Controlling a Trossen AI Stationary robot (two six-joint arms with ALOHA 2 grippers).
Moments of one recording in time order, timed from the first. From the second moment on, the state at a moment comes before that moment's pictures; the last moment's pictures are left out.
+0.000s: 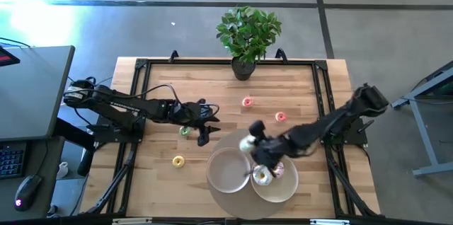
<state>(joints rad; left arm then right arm) -0.09 1.36 0.83 -0.06 -0.12 -0.22 0.44 1.57 1.12 -0.56 0.47 -0.32</state>
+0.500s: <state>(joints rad) -0.09 1.36 0.83 -0.05 -0.20 -0.21 0.90 1.50 1.11 -0.82 0.53 0.21</state>
